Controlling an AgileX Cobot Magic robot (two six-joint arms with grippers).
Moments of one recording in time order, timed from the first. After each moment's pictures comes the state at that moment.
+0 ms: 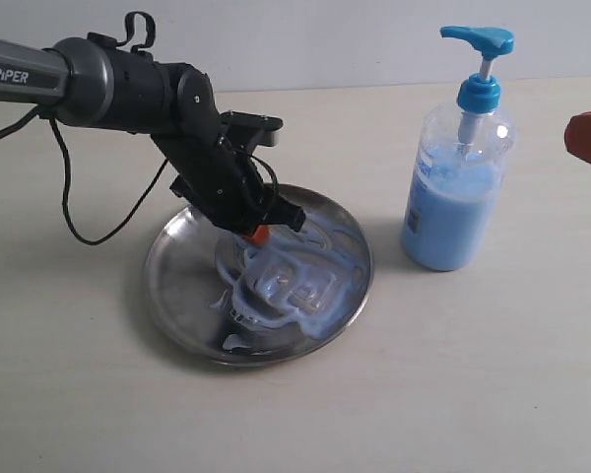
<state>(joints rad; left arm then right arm) -0.57 2.21 -1.49 -0.29 0.67 0.18 0.39 0.65 -0.51 0.34 0.38 -0.24</state>
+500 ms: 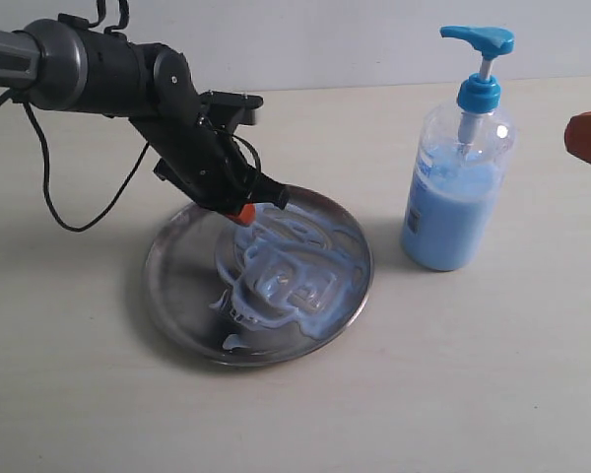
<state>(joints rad) -0.52 2.18 -1.49 -0.29 0.66 0.18 0.39 0.65 -0.51 0.34 0.38 -0.24</state>
